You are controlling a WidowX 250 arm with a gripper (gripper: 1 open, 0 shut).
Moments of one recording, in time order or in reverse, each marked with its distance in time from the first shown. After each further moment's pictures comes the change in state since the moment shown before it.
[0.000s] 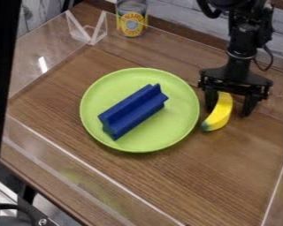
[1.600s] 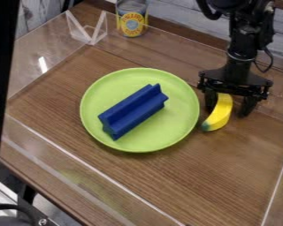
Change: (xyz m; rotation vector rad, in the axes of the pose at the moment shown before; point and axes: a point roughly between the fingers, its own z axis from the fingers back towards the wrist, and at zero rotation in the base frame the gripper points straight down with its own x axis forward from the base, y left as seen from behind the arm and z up) arm -0.003 0.000 -0.003 0.013 -0.007 0.066
